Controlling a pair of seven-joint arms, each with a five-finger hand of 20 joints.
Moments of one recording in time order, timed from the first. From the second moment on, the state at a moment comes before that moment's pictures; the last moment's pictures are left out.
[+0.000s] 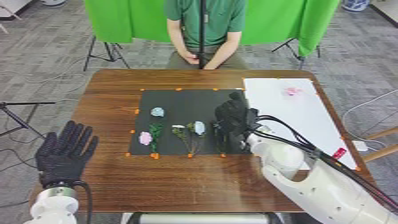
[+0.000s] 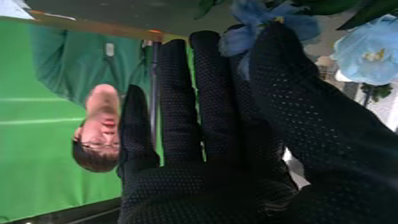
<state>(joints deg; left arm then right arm) 127.7 -62.4 -95.9 -121.6 -1.4 17.3 25.0 -71.2 -51.1 42.6 -97.1 -144.6 3.3 10.3</state>
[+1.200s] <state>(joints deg) 129.1 -63.2 -98.3 -122.3 -0.6 16.3 26.4 -108.1 -55.5 97.6 -121.2 -74.6 5.5 8.1</state>
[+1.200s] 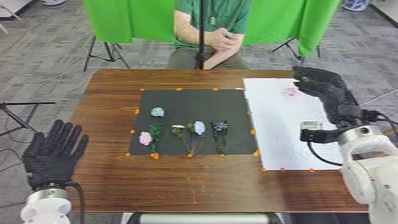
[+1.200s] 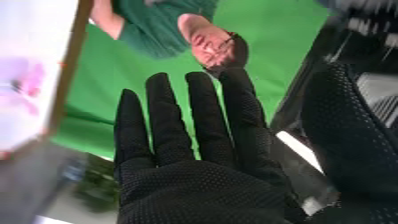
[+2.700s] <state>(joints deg) 128.6 -63.1 -98.3 -122.2 -0.1 14.6 26.4 -117.3 -60.4 105.5 -123.6 -56.6 -0.6 7.2</state>
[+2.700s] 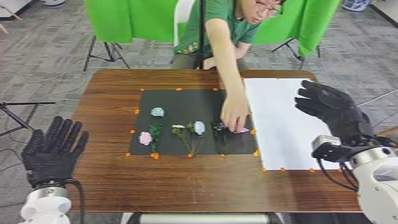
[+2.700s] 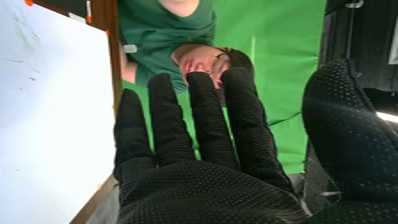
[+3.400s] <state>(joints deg) 128.7 -63.1 -98.4 -122.2 -0.2 14.6 26.5 -114.3 -58.8 99.5 -123.3 -56.7 2.9 8.1</state>
